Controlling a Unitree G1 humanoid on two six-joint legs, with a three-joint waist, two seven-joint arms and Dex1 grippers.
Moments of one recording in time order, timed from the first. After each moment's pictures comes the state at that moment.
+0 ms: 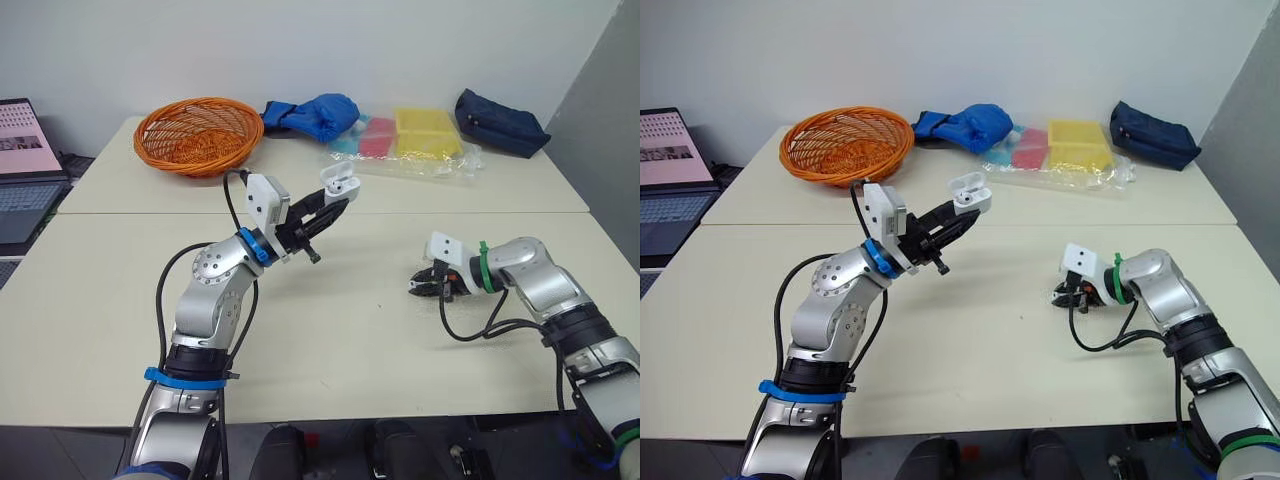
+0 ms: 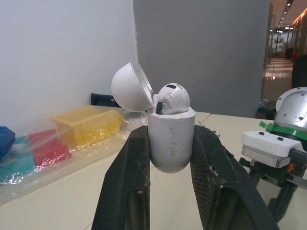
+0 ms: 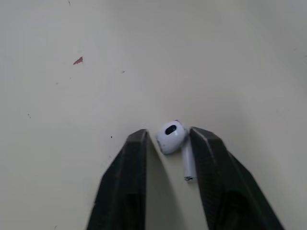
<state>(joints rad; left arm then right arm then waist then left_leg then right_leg) -0.54 0.29 0.01 -0.03 -0.39 0.17 -0.77 -0.72 -0.67 0.37 0.39 0.03 0.32 1.17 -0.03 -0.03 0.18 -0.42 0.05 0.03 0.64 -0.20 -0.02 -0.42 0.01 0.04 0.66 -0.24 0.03</state>
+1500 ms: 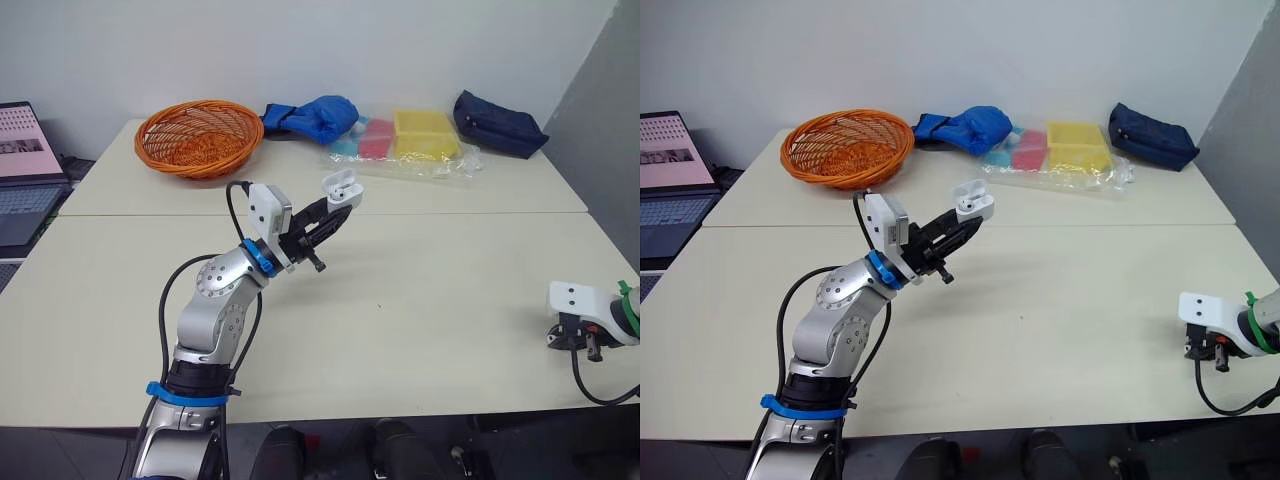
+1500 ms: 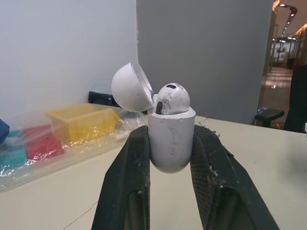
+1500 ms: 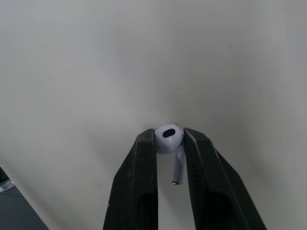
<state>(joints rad) -0.46 0.27 -0.01 -0.11 -0.42 0.22 -0.71 -0.29 -1.22 0.18 0.23 -0.06 0.26 1.34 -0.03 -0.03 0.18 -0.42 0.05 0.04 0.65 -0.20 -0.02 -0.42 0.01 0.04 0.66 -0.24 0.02</state>
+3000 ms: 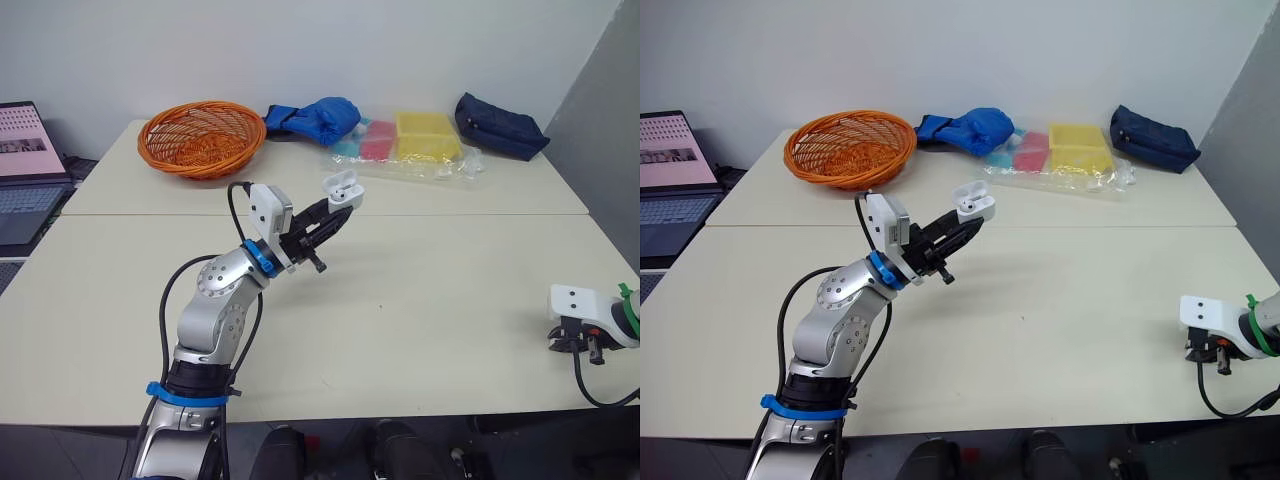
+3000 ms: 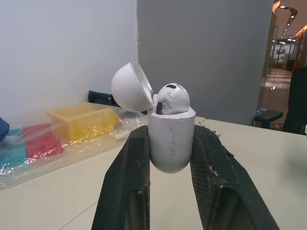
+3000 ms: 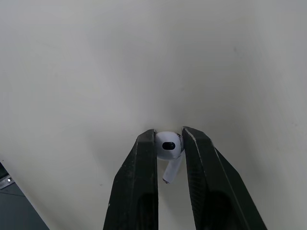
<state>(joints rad) -0.46 0.27 -0.01 -0.11 -0.43 0.23 -0.71 -0.26 -1.21 0.15 0.23 -0.08 0.22 1.35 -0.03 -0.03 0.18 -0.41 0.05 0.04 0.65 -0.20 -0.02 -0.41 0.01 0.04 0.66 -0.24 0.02</state>
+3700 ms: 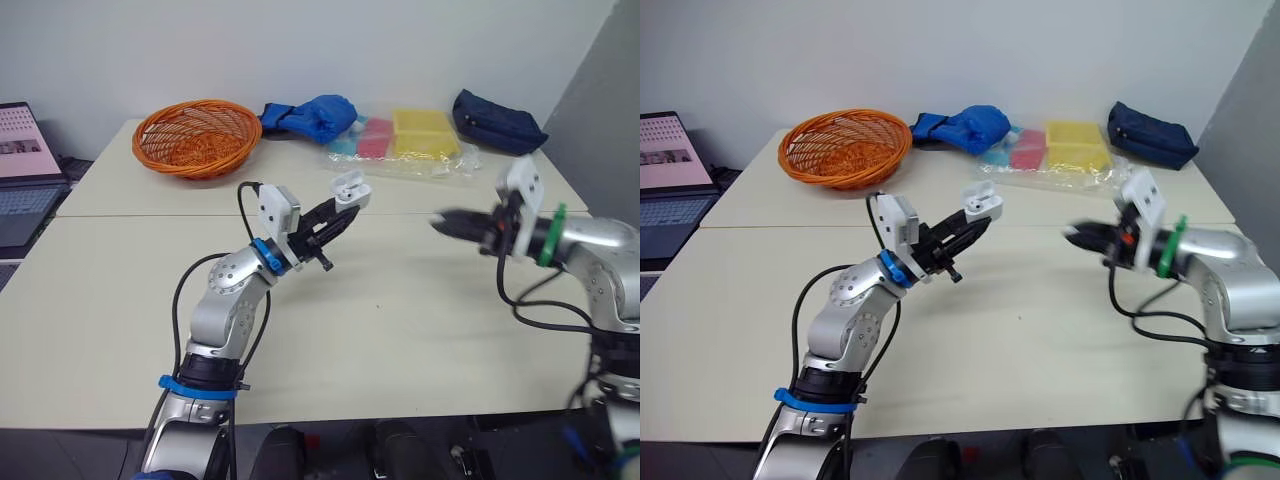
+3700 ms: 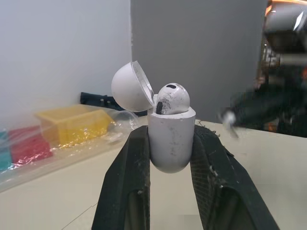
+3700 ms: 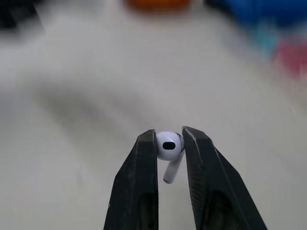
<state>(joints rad) -0.50 0.22 -0.04 -0.03 -0.41 0.16 -0.74 -0.66 -0.53 -0.21 -0.32 0.48 0.92 0.88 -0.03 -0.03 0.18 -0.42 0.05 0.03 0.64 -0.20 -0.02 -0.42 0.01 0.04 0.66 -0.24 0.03</state>
